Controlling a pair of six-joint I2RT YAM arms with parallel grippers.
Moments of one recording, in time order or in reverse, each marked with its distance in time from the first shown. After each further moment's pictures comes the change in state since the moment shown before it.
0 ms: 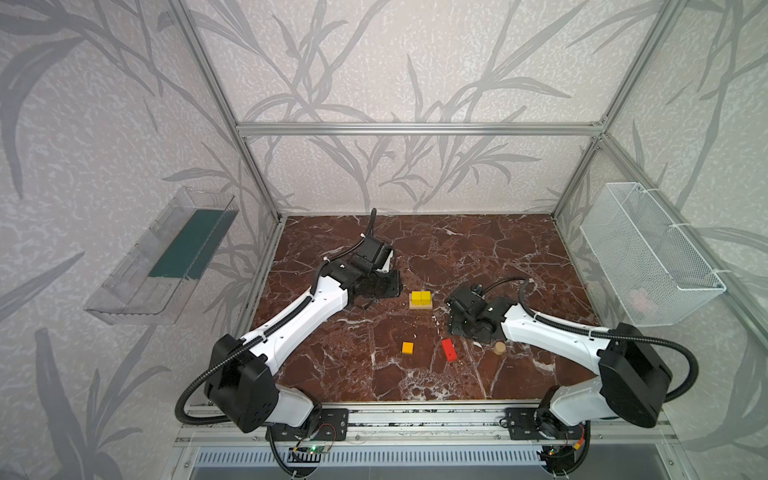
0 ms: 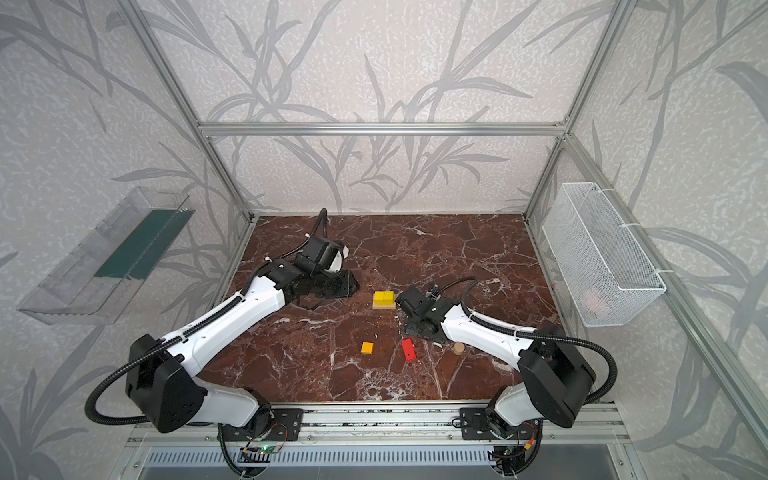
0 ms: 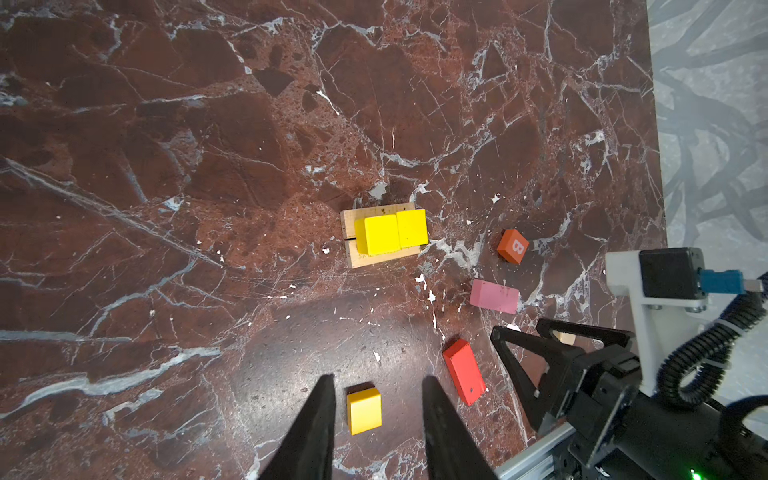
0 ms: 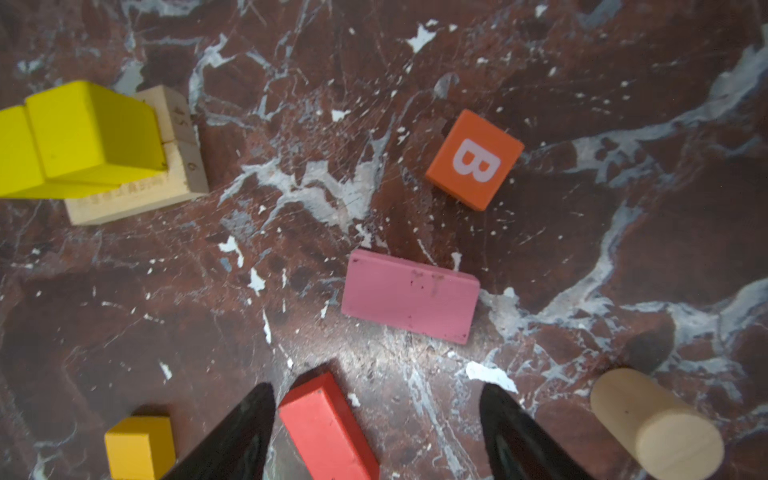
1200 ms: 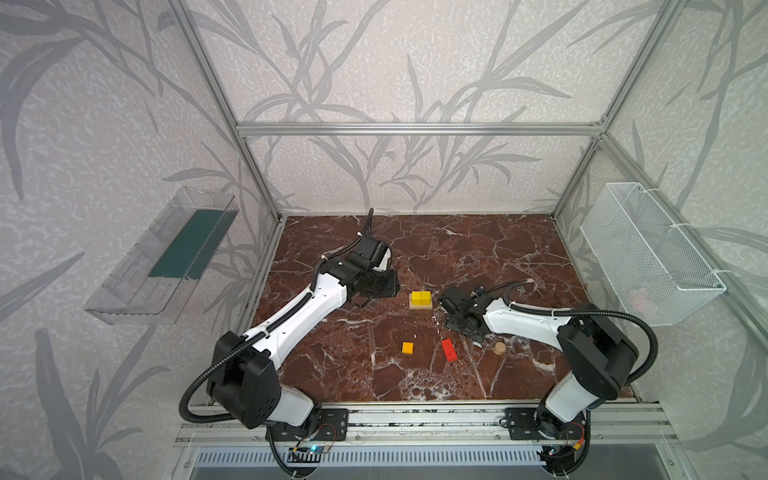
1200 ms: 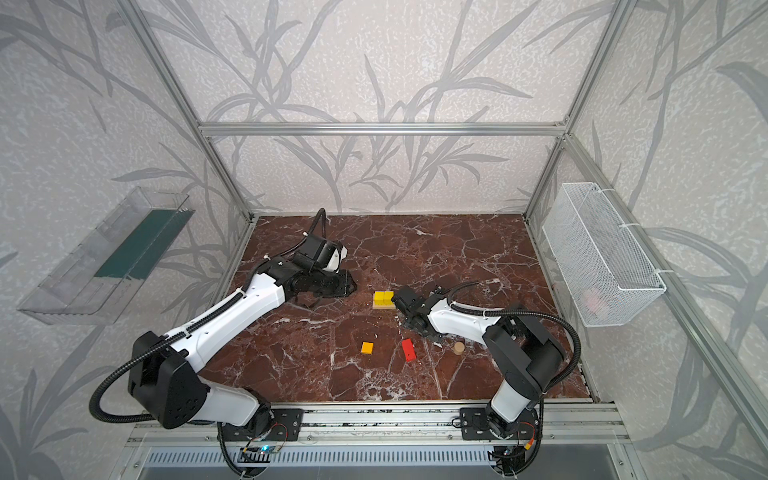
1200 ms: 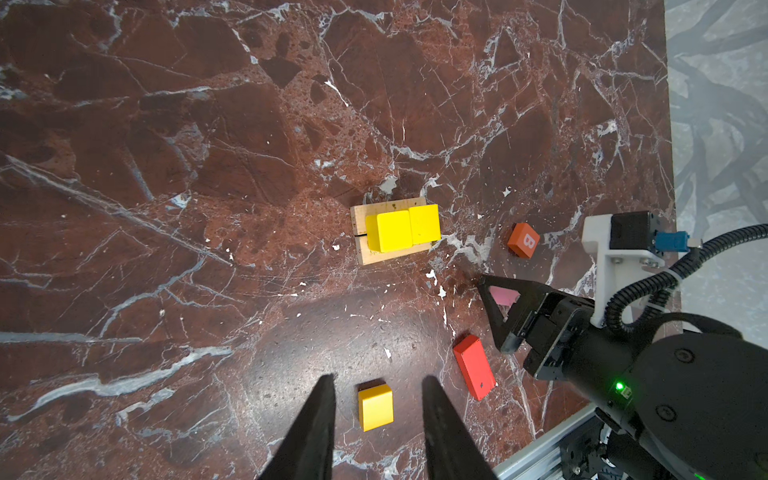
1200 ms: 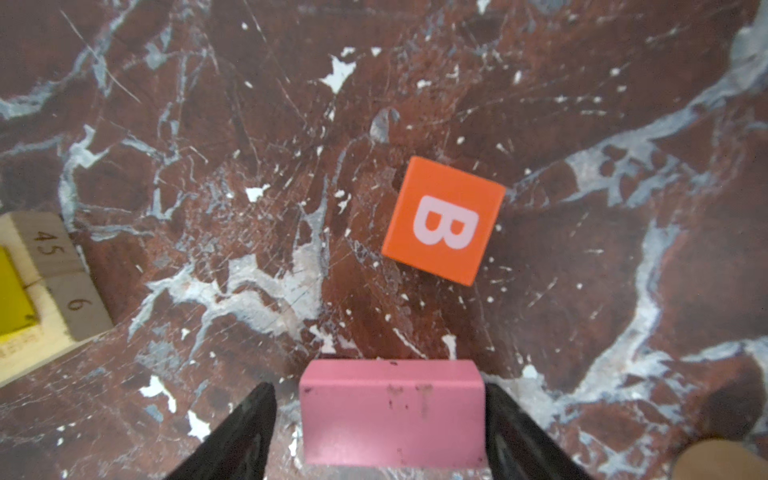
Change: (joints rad) left arm 0.042 0.021 0.000 -0.013 0.040 0.036; right arm -0.037 0.188 0.031 0.090 0.060 0.146
